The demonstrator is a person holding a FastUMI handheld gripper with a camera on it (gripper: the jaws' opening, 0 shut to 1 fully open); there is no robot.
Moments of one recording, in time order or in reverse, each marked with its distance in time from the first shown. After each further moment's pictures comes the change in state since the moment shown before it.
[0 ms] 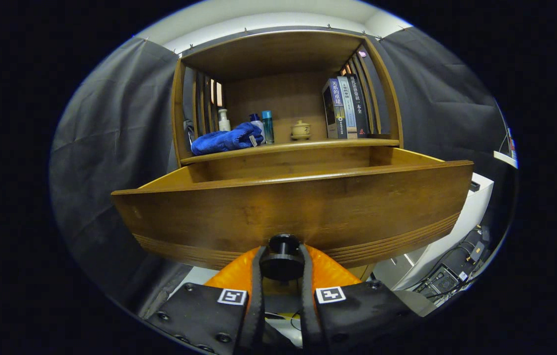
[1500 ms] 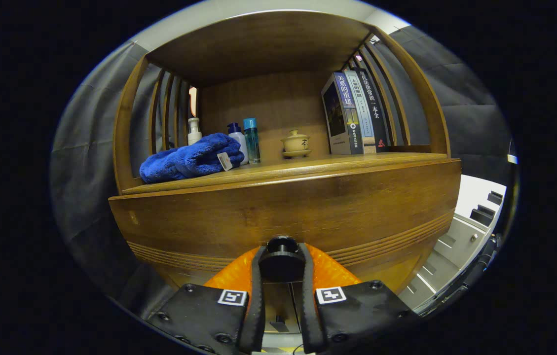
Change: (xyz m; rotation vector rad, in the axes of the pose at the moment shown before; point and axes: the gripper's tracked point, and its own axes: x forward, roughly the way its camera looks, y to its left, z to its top) arm 0.167 -0.010 0.057 0.016 -0.107 -0.046
